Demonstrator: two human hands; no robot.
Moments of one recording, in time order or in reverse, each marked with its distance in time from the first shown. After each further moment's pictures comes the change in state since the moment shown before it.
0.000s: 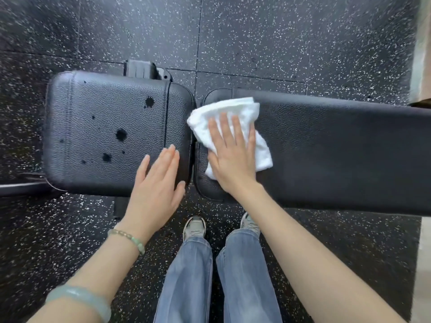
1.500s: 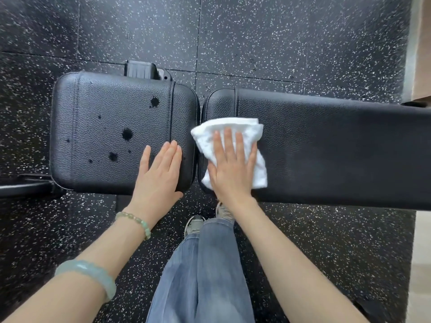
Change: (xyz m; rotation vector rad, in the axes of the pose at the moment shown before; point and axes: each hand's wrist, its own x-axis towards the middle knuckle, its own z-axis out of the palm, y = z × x) left_hand 0.011 -0.012 -0.006 0.147 -0.173 0.016; right_hand -0.028 -0.025 0.010 -0.018 -0.036 0.142
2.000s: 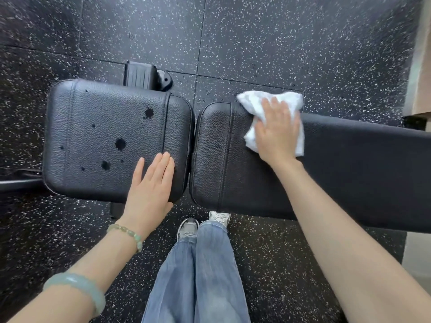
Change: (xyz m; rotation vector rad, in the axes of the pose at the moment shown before) left_hand 0.004 0.006 -0.002 -0.029 -0.045 -0.053; right_hand 0.103 0.109 -0.051 0.046 0.002 0.073
